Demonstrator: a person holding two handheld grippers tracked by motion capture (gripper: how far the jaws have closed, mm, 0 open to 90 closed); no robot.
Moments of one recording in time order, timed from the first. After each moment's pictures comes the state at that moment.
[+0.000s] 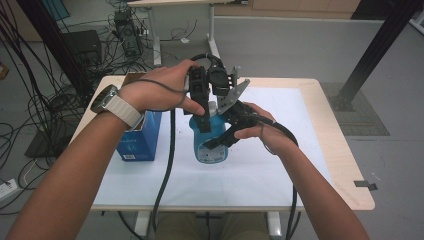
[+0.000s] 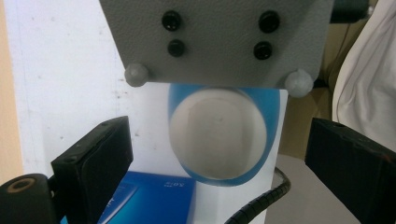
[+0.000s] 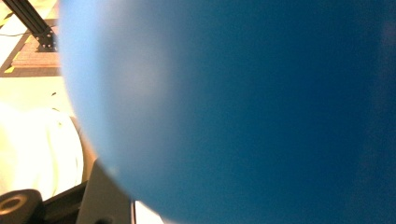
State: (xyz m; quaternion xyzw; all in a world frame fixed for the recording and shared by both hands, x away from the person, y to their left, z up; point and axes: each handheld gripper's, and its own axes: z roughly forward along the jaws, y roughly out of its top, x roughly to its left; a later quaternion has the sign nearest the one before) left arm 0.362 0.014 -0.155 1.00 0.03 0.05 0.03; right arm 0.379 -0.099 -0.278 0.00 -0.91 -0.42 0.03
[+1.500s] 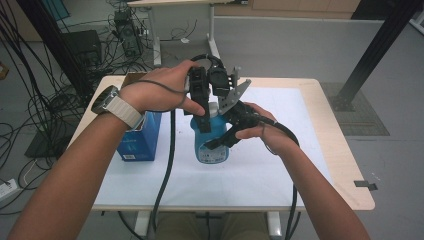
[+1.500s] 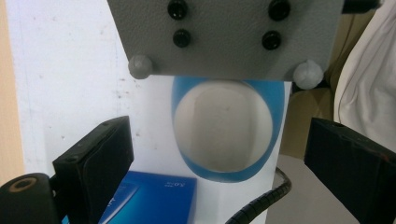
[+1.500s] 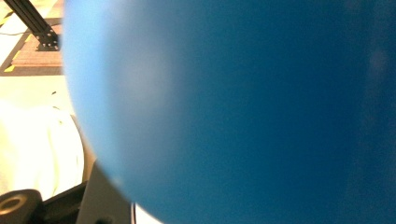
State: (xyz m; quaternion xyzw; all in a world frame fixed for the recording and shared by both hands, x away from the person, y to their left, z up) left arm 0.361 0.014 -0.155 1.00 0.04 0.05 0.03; right arm 0.378 -0.101 -0.278 0.01 -0.91 -0.42 0.03
